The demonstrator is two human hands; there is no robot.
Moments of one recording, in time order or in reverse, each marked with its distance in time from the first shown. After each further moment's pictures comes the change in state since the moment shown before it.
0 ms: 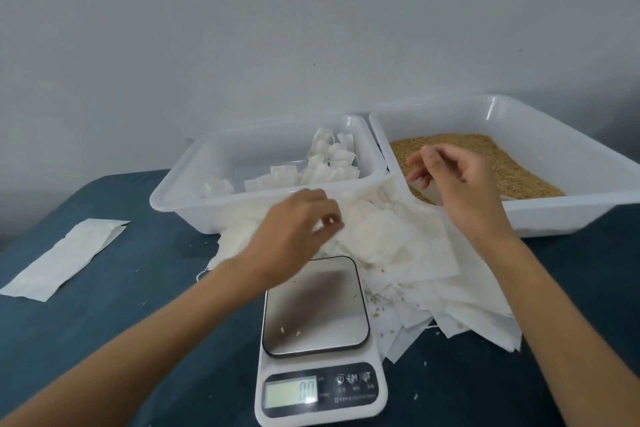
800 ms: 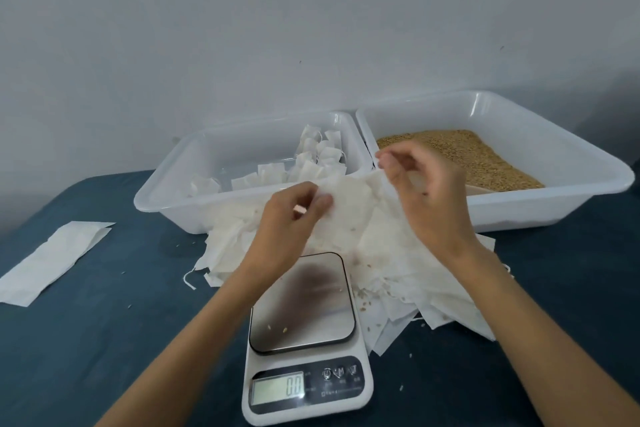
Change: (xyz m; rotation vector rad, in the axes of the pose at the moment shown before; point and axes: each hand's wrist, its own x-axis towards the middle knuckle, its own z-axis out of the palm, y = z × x) left_hand 0.003 0.018 0.017 -0.592 0.194 -0.343; right_hand -0.021 -0.018 0.020 -0.172 0.052 -0.202
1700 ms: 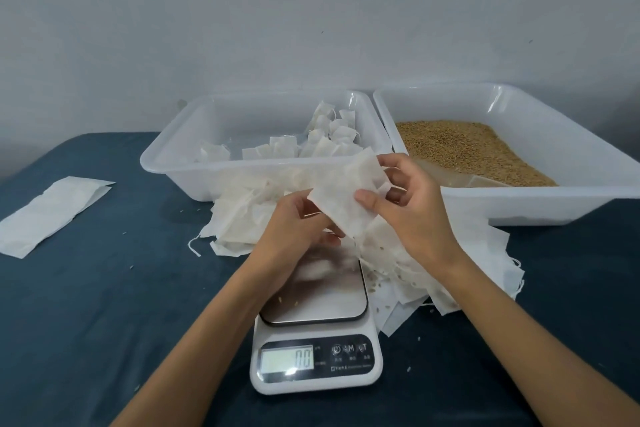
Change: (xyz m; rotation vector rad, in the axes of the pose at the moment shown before) left_hand -0.031 -0.022 0.003 -0.477 -0.100 -0.306; right_hand -0.031 0.004 0.036 0.373 -0.224 0.325
